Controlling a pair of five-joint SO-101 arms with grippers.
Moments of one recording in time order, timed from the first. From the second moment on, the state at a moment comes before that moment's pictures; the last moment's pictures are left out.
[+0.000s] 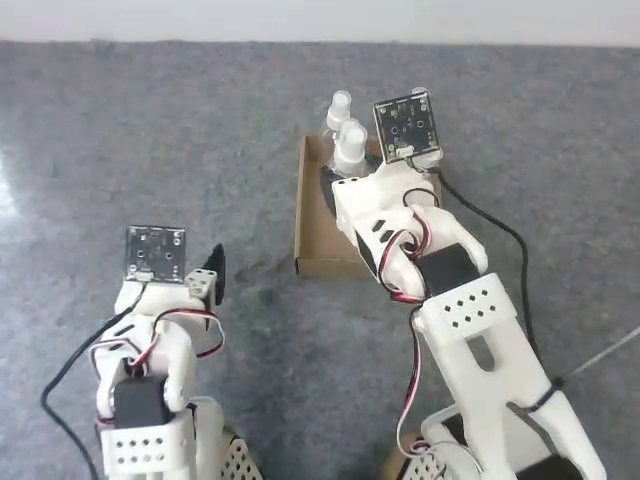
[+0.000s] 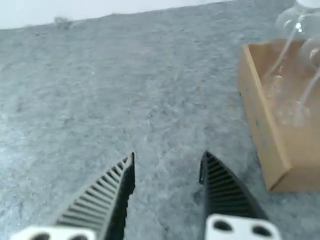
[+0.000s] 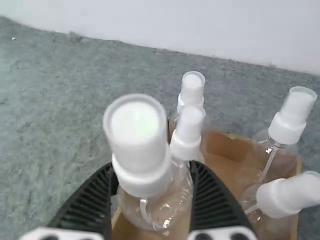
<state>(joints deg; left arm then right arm) -11.6 -91.3 80.0 58.2 -4.0 -27.4 -34.3 37.8 35.4 -7.5</state>
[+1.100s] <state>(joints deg) -12.0 -91.4 80.0 58.2 -4.0 -28.0 -14.2 43.2 18.8 -8.1</state>
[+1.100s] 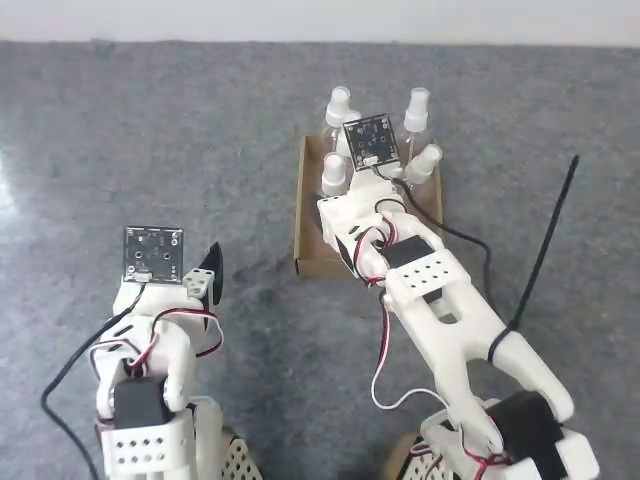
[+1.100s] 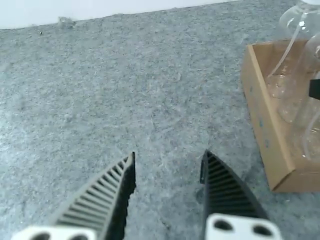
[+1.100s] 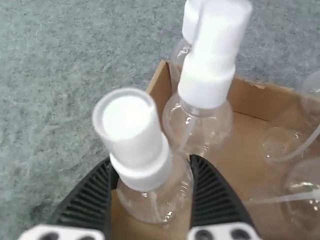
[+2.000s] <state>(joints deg) -12.0 -91.4 81.1 58.2 -4.0 -29.7 -14.2 41.7 21.5 -8.1</state>
